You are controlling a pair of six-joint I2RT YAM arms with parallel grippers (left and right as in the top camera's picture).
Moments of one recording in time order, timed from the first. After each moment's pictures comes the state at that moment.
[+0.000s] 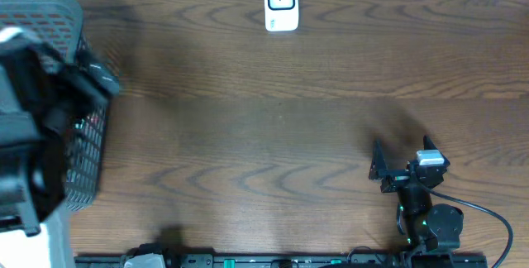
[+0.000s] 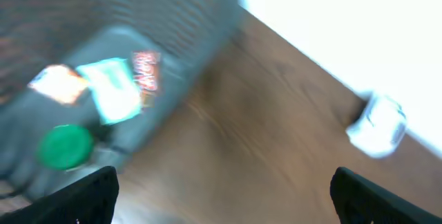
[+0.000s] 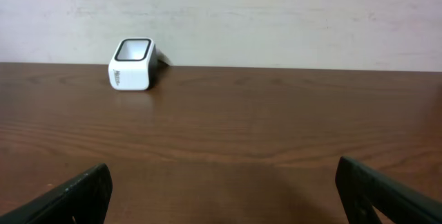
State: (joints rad) left arm 0.20 1.20 1.81 -1.33 -0.16 -0.51; right arm 0.03 0.01 0.01 -0.07 -0.06 0.01
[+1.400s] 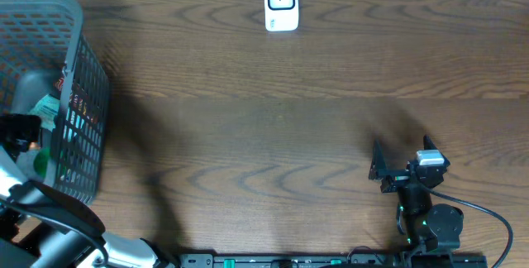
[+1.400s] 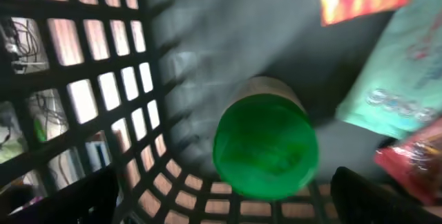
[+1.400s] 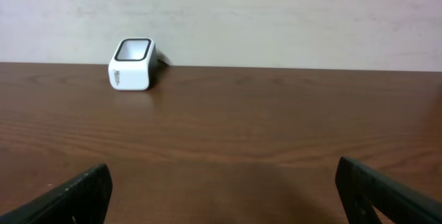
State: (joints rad) left arm 0.79 1.74 1.57 -1.35 -0.18 -0.67; right arm 0.03 0.01 0.01 -0.07 -0.06 0.01
